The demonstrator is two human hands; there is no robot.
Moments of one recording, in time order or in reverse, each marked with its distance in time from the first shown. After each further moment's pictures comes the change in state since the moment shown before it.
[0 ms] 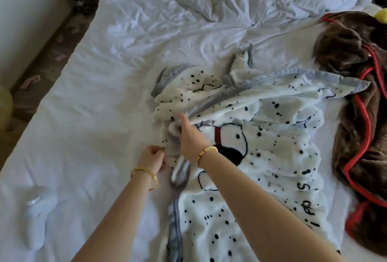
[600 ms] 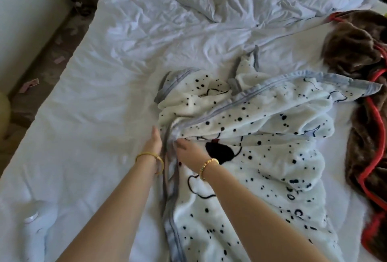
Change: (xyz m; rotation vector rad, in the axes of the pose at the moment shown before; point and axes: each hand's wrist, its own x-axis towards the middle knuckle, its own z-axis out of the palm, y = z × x) left_hand 0.048 0.046 0.004 0.052 -0.034 -0.040; right_hand 0.011 -0.009 0.011 0.234 -0.145 0.227
